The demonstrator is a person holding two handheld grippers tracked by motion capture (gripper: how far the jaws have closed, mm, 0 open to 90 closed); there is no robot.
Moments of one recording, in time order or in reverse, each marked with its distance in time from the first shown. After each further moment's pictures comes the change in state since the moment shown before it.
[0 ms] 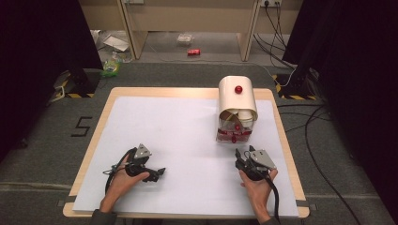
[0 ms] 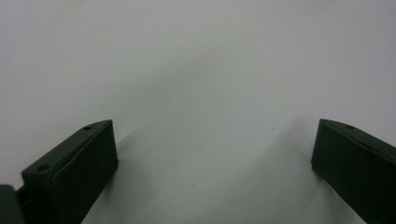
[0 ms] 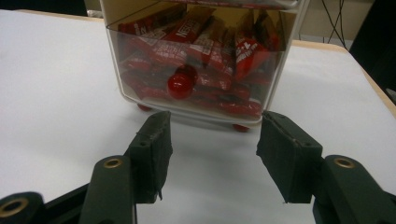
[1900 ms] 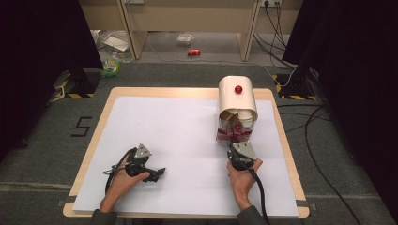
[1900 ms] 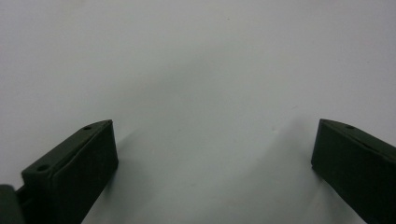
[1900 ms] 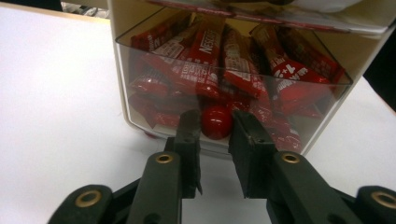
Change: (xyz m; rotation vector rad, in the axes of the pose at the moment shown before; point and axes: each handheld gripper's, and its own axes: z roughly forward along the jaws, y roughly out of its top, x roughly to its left) left arm 0.000 0.000 0.000 0.000 0.002 0.002; right arm 0.034 0.013 0.035 0.012 -0.092 -0.015
